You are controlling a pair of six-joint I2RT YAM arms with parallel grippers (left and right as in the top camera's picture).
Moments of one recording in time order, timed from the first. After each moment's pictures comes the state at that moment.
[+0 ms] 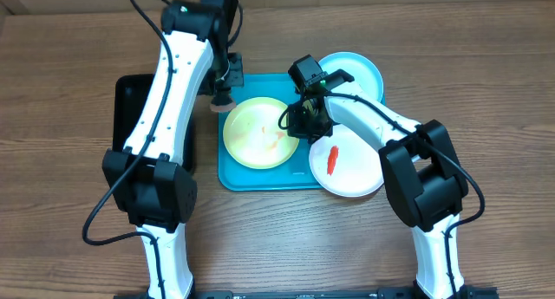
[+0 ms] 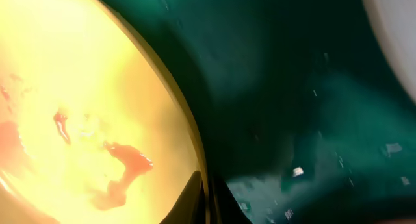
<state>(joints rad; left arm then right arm) -0.23 2.13 2.24 -1.54 -0.05 -0.33 0.51 2.19 1.65 -0.86 -0.21 0.53</state>
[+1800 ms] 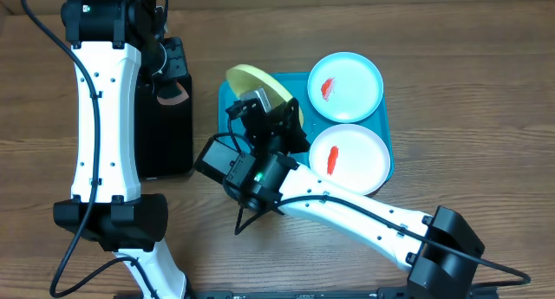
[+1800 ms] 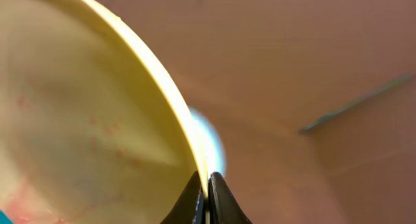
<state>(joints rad) -0.04 1.97 2.34 -1.69 -0.02 -0.26 1.06 1.88 1.62 -0.95 1.22 0.51</state>
